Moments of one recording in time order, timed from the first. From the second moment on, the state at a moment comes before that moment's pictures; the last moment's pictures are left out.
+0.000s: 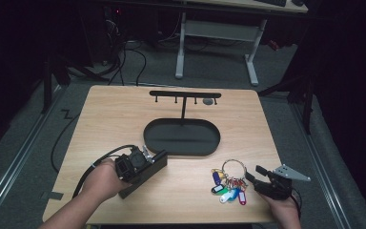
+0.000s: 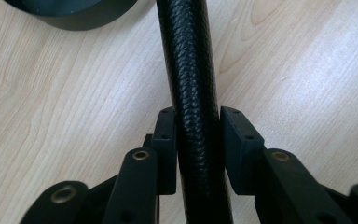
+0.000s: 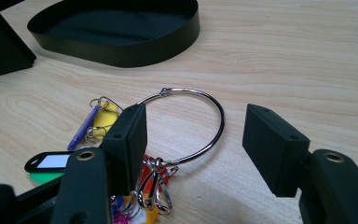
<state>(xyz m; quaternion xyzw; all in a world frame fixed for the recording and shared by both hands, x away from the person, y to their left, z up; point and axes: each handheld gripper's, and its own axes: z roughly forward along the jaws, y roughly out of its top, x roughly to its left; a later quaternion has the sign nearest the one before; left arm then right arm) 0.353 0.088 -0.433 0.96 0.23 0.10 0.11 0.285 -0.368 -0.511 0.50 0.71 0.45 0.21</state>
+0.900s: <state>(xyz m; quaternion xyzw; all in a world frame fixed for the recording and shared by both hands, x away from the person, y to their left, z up) 0.352 0.068 -0.398 0.96 0.14 0.21 0.11 0.285 -0.372 -0.510 0.50 0.70 0.46 0.21</state>
